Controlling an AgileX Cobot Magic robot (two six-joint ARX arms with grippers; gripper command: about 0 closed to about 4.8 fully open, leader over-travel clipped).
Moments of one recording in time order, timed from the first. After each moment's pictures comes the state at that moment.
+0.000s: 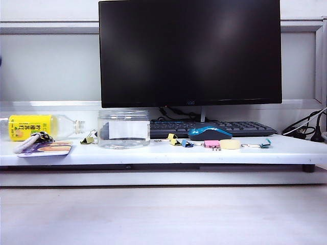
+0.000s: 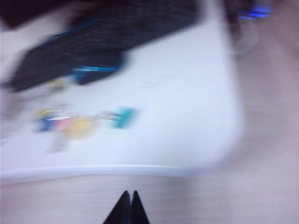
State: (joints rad) left arm -0.63 0.19 0.17 -0.11 -0.19 -0.10; right arm 0.04 0.19 0.13 -0.22 -0.20 0.38
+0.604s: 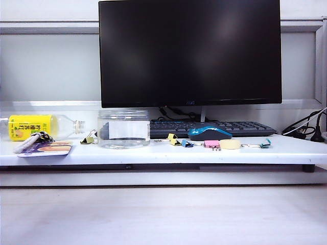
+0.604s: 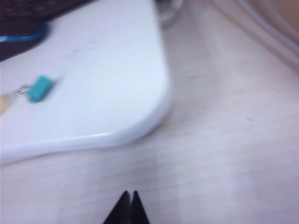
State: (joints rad) left arm -0.63 0.19 0.11 -0.10 -0.18 -0.04; right arm 0.04 0.19 0.02 -0.21 -0.07 0.33
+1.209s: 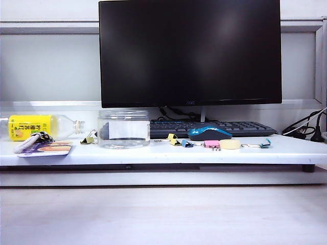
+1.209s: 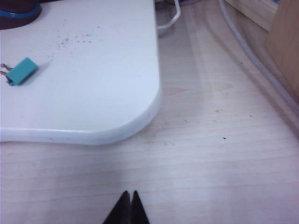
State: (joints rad) left arm -0.63 0.19 0.01 -0.13 -0.14 -0.04; right arm 0.09 0.19 0.02 -0.21 0.05 0.15
